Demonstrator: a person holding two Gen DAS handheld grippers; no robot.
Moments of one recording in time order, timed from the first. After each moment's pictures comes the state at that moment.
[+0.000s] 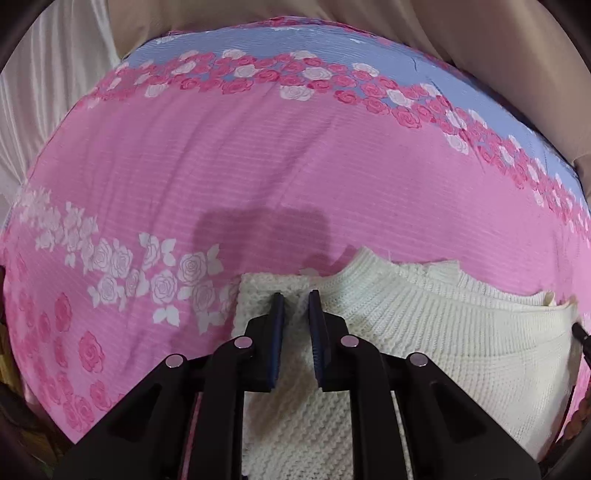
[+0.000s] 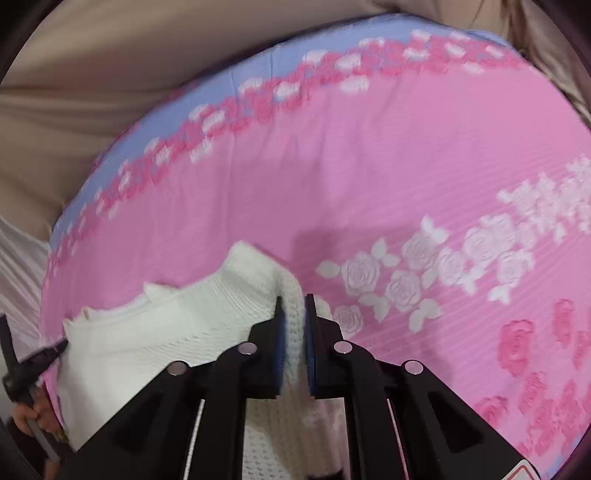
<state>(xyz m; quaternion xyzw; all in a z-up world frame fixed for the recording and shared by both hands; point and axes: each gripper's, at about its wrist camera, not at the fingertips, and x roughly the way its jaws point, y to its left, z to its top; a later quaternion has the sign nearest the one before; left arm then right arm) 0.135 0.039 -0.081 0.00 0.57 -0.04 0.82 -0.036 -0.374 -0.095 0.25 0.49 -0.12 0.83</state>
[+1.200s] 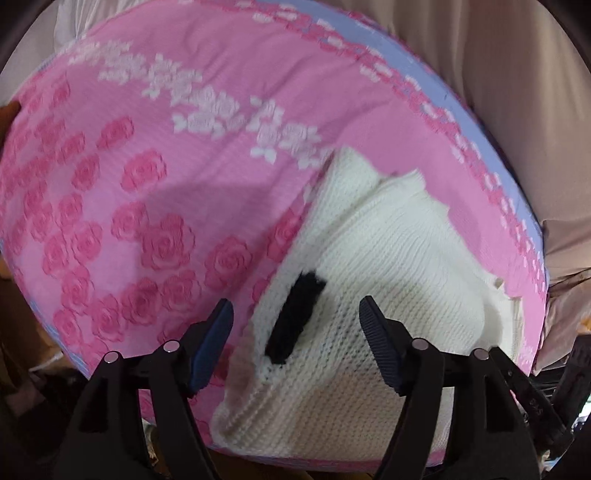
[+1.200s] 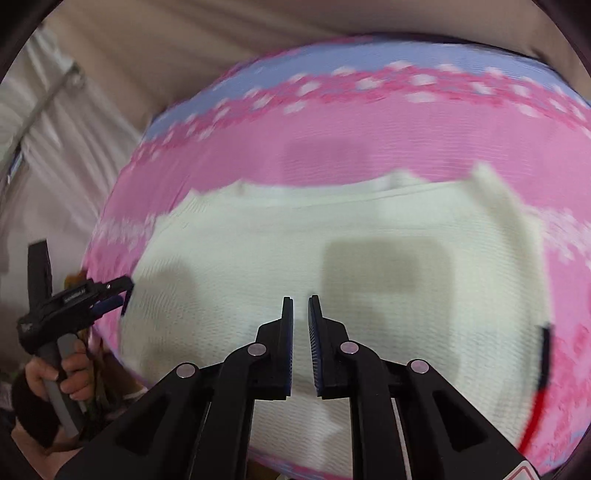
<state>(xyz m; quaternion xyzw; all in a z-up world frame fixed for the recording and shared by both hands) 0.027 0.123 -0.085 -0.18 0.61 -0.03 0.77 -0.046 -0.154 -0.063 0.15 0.55 0.07 0.82</state>
